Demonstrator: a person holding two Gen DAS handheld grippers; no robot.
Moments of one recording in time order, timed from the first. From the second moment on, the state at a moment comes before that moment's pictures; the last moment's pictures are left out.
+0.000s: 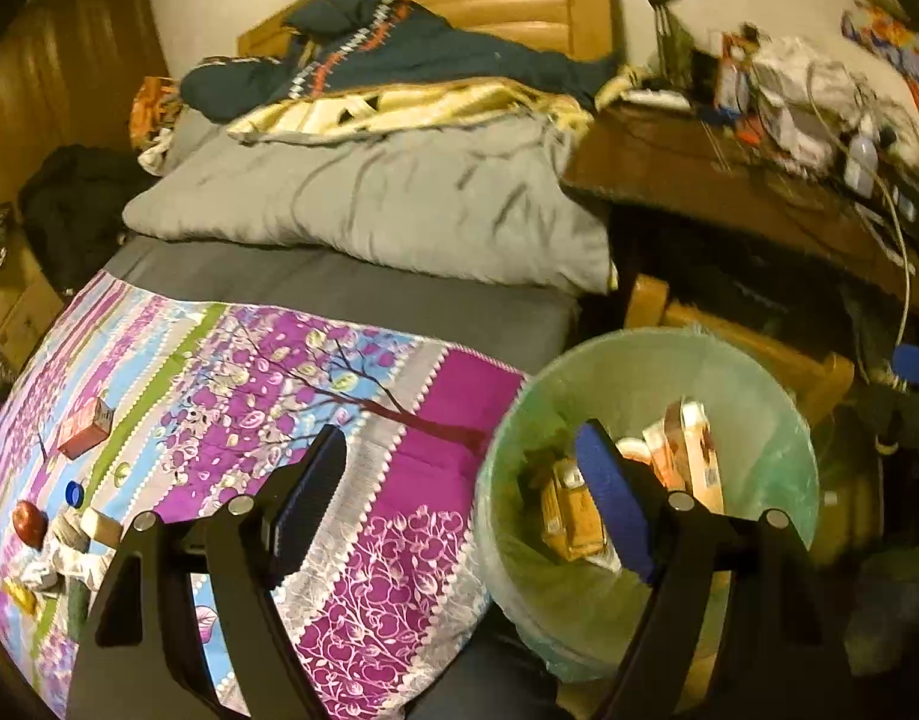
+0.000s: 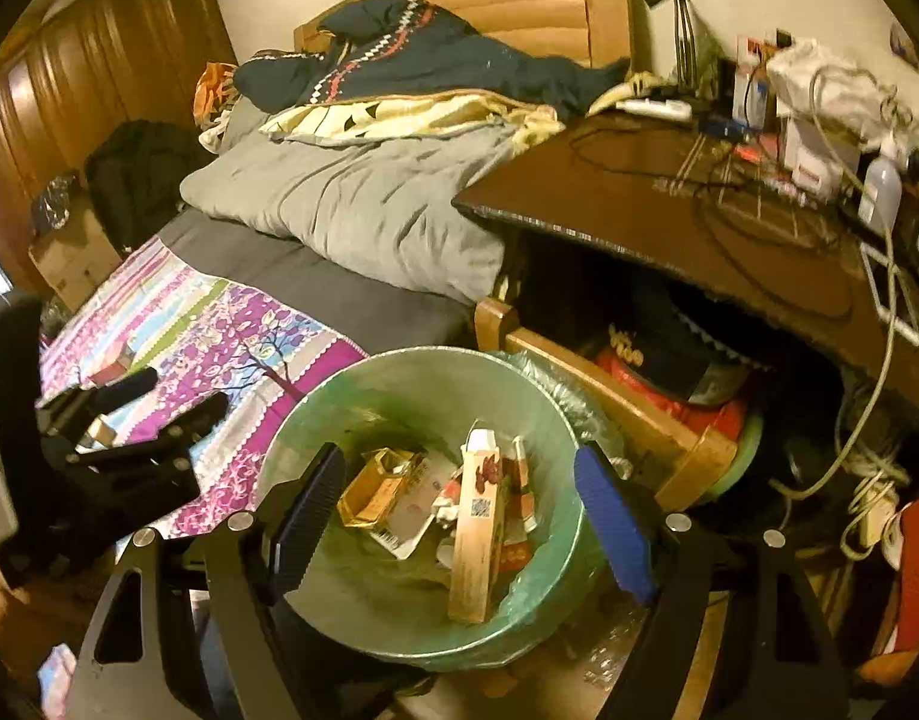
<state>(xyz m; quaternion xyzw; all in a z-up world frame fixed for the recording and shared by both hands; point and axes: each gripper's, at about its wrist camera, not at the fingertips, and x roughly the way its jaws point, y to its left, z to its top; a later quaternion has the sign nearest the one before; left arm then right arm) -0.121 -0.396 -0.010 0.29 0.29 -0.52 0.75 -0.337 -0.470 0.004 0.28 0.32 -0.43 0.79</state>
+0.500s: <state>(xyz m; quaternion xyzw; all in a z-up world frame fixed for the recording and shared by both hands) -0.081 -0.363 0.001 0.22 0.28 -0.47 0.81 -0.311 -0.443 0.028 0.18 0.26 -0.48 0.82</state>
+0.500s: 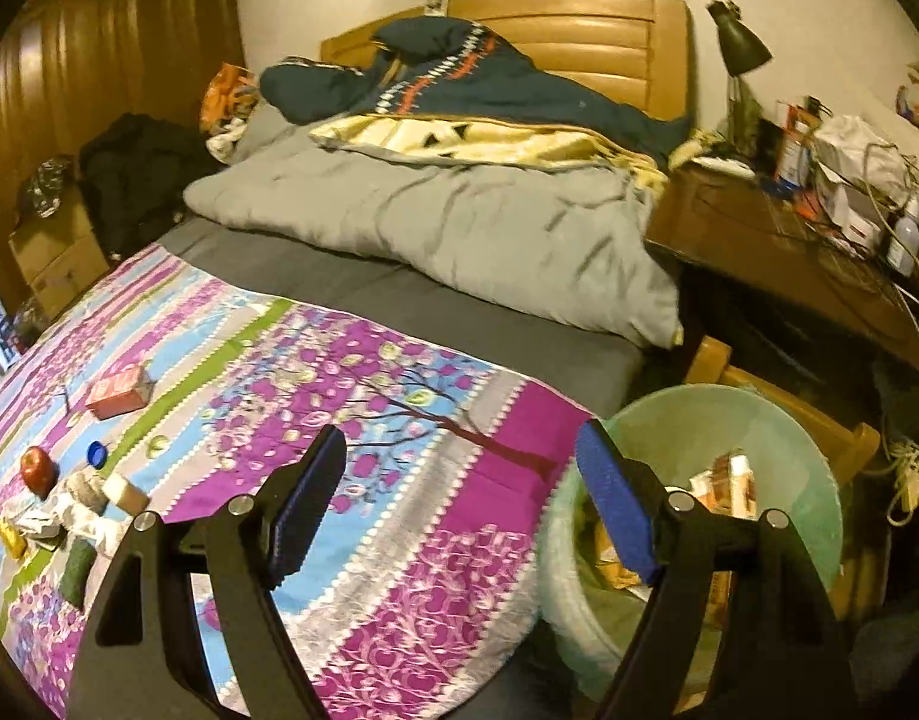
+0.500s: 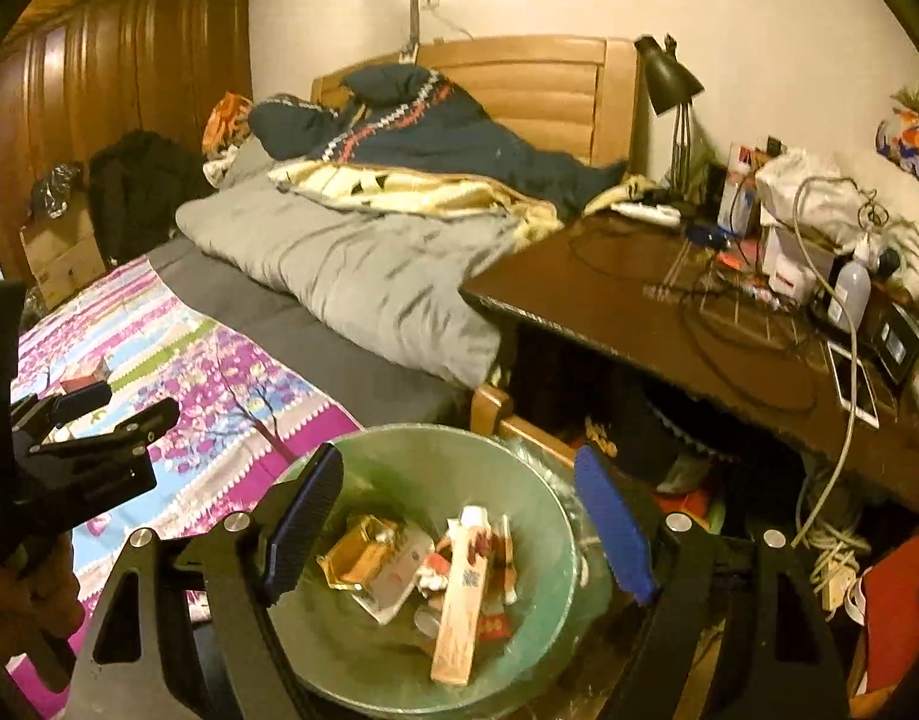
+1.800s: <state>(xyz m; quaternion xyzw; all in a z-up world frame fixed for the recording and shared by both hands) 0.214 -0.053 -0.092 0.19 0.39 -0.22 0.87 0.071 -0.262 -0.037 0.07 0.37 -0.12 0.92</state>
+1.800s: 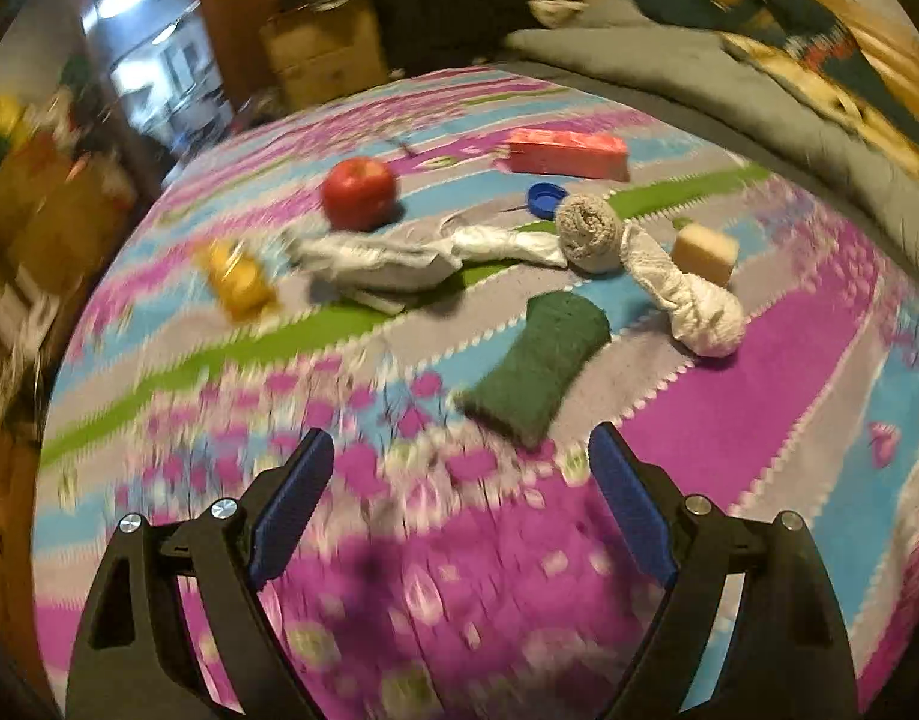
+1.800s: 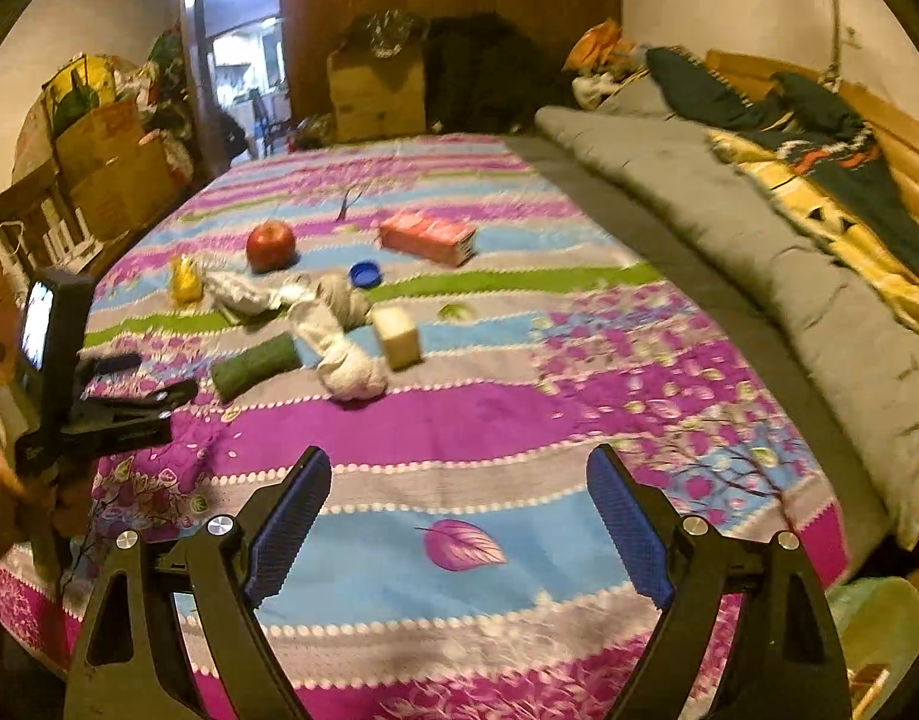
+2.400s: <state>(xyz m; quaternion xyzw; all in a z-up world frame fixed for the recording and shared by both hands) 0.234 -0.073 -0.128 0.20 0.41 -0.30 0.84 0.167 -0.249 -0.055 0.07 0.39 -0.05 0.92</state>
